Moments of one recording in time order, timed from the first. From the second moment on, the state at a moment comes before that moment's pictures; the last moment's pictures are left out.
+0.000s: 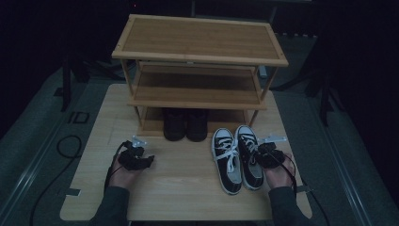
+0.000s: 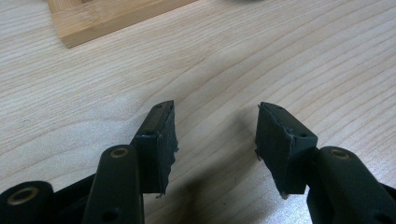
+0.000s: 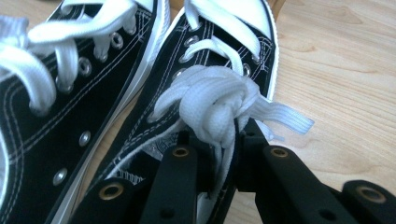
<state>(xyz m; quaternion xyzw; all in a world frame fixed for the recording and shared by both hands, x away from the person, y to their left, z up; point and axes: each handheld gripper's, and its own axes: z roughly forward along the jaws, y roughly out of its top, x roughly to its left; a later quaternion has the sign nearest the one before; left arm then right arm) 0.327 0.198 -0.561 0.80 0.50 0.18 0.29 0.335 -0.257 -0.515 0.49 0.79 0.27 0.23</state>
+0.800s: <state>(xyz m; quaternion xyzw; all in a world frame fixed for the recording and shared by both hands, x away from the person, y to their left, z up) 0.327 0.199 -0.561 0.80 0.50 0.18 0.29 0.319 -0.258 -0.495 0.47 0.82 0.26 0.18</state>
